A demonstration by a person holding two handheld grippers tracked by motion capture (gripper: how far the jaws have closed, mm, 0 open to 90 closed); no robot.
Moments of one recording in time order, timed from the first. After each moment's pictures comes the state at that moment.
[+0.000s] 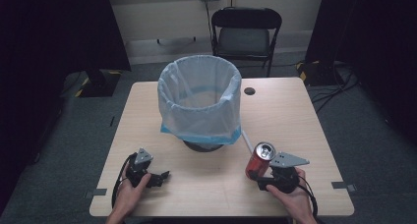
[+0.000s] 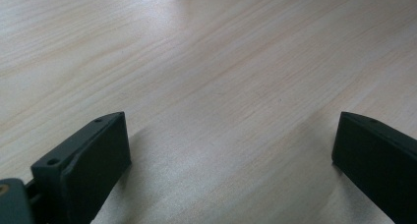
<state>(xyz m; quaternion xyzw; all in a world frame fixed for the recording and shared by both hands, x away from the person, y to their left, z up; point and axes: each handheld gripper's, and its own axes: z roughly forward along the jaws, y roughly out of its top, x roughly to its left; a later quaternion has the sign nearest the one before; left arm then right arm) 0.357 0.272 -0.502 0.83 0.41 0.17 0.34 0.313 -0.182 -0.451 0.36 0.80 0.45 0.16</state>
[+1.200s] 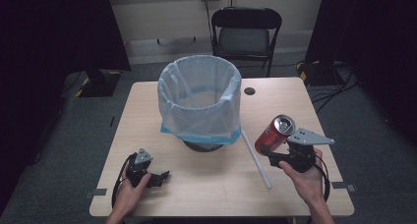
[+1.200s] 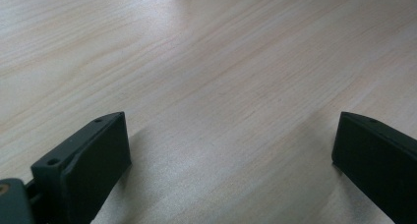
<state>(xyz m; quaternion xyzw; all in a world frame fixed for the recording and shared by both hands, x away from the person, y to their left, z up) 0.357 0.272 -0.502 0.83 0.41 0.17 0.34 0.333 -0.204 -0.379 0.37 0.75 0.50 0.21</state>
